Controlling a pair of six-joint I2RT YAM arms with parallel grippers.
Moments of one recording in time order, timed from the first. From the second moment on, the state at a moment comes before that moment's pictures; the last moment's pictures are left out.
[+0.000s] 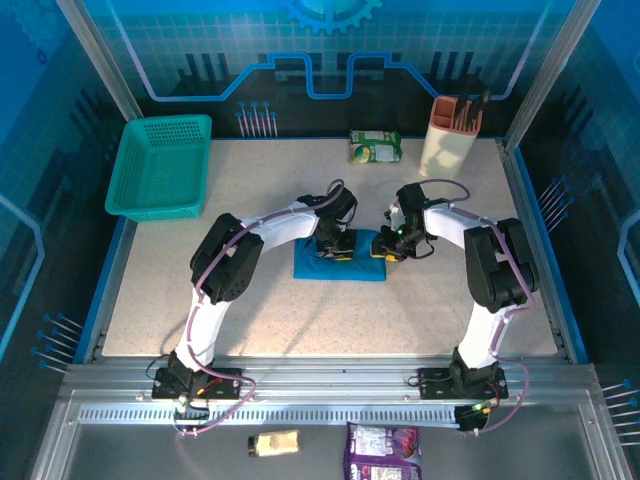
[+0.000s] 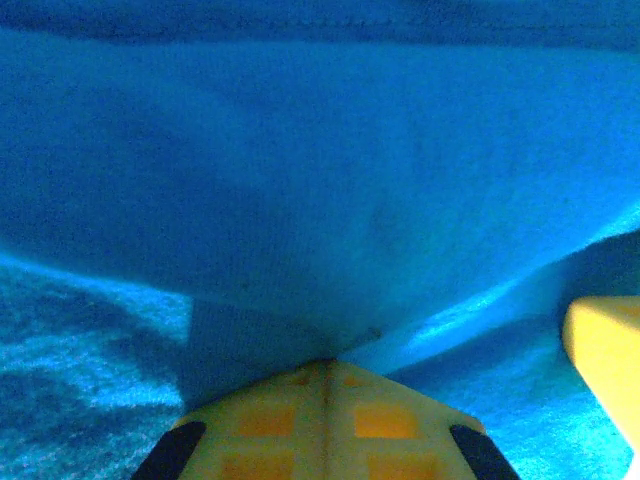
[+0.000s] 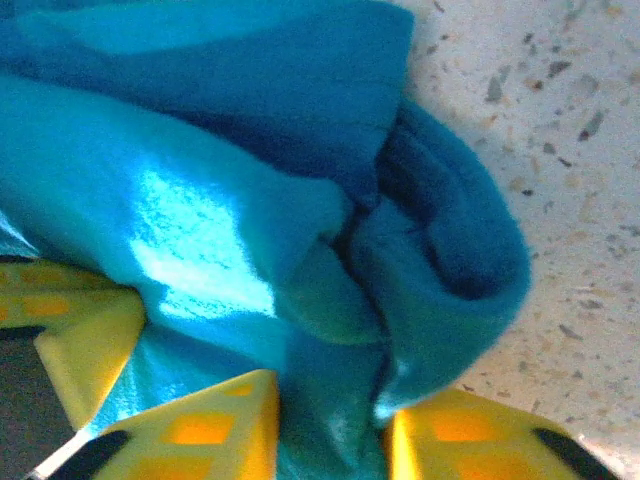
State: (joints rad) left arm -0.65 2.17 1.61 -0.70 0.30 -0.69; right arm 0.25 1.85 1.14 -0.65 -0.46 0.38
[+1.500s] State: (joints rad) left arm -0.47 2.03 1.51 -0.75 0.16 -0.67; right arm 0.20 1.82 1.13 -0.68 -0.53 0.33
